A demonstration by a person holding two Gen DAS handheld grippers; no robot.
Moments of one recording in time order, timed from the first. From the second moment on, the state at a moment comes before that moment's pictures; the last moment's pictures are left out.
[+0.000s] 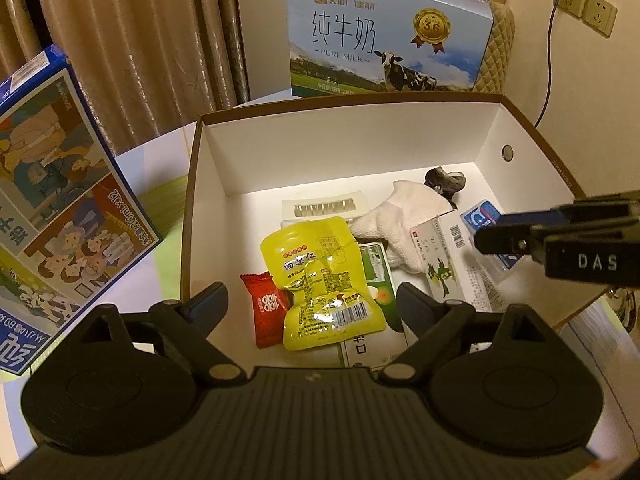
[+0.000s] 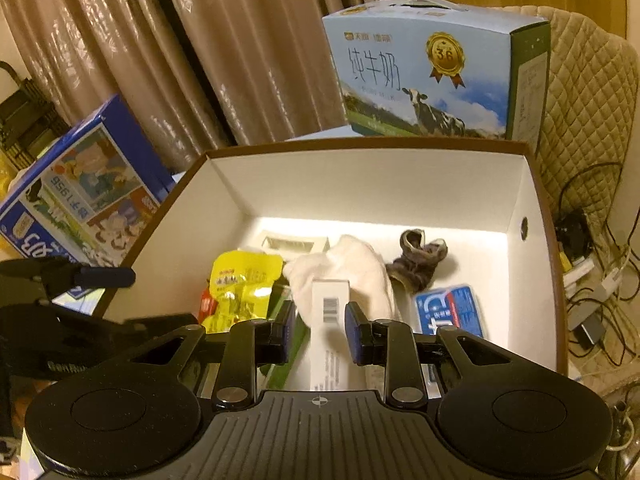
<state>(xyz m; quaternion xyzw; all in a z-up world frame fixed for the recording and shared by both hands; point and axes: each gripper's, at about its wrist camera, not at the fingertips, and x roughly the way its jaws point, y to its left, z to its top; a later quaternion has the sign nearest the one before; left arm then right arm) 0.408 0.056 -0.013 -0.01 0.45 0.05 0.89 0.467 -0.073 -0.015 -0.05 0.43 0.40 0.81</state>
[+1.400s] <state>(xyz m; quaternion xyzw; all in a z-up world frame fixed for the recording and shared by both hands) 0.249 0.013 0.047 -0.04 0.41 0.07 0.91 0.319 -0.173 0.041 -0.02 0.41 0.37 0.83</state>
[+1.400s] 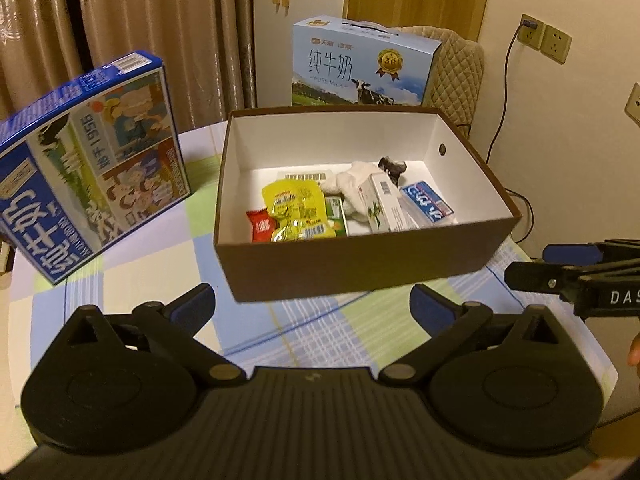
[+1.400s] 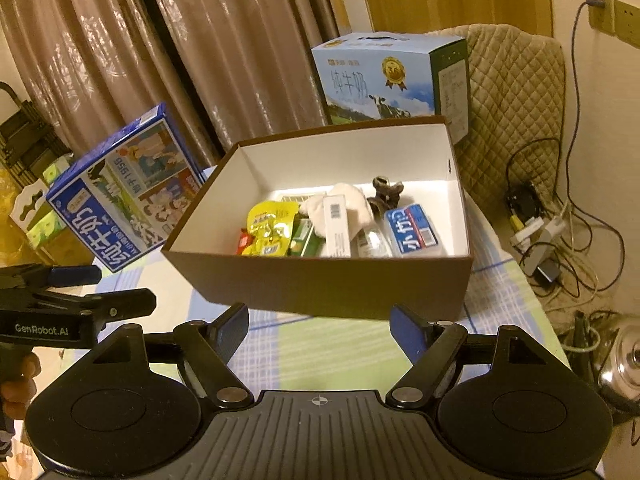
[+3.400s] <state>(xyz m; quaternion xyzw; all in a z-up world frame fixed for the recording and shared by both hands) 0.137 -0.001 0.031 -0.06 0.44 0.09 0.89 0.210 -0.195 0.028 -0.04 0.44 0.36 0.82</state>
